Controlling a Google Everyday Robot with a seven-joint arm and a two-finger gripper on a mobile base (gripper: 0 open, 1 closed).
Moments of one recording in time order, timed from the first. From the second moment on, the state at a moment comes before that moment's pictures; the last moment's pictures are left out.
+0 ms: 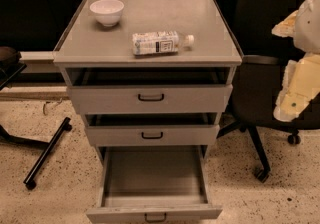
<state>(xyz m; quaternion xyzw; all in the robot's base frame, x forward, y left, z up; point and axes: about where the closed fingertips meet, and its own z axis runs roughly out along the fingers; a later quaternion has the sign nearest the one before) 0.438 -0.217 0.976 -0.60 0.78 -0.03 0.16</state>
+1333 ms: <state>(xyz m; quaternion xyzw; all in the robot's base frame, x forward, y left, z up) 0.531 -0.159 0.919 -0.68 0.72 0.02 0.16</state>
